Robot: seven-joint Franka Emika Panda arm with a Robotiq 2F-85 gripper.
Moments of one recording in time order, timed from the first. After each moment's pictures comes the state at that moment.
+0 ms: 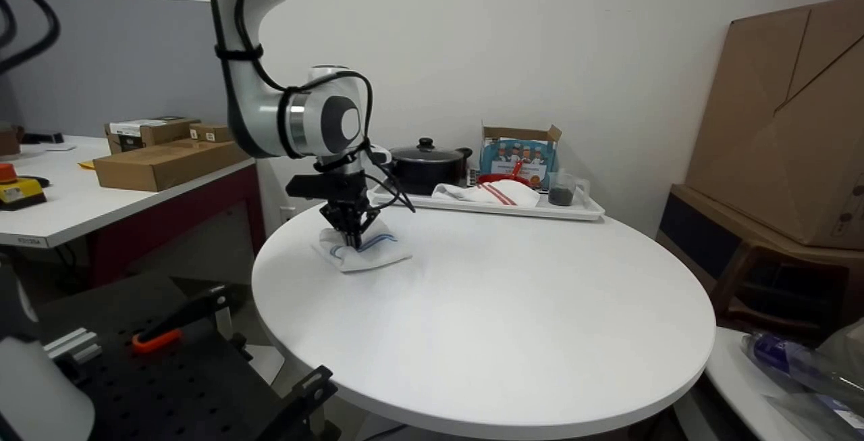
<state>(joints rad) 0.43 0.64 -0.06 -2.28 -0.20 3.02 0.14</state>
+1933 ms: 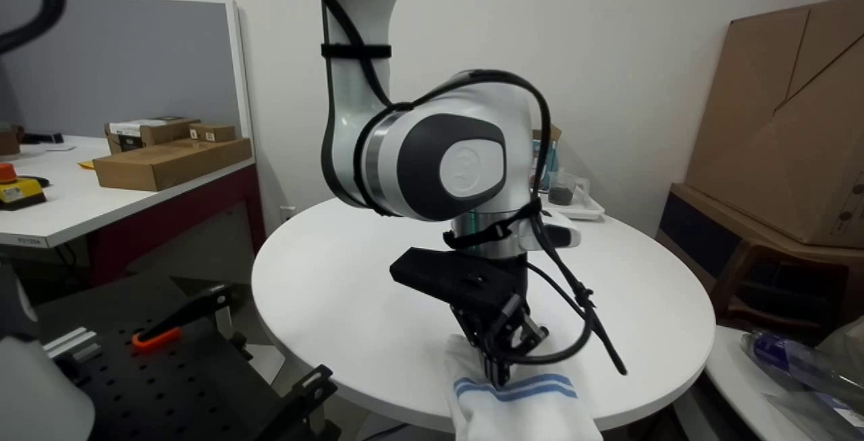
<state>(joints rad) -0.08 0.54 -0.34 -2.55 -0.19 3.12 -0.08</state>
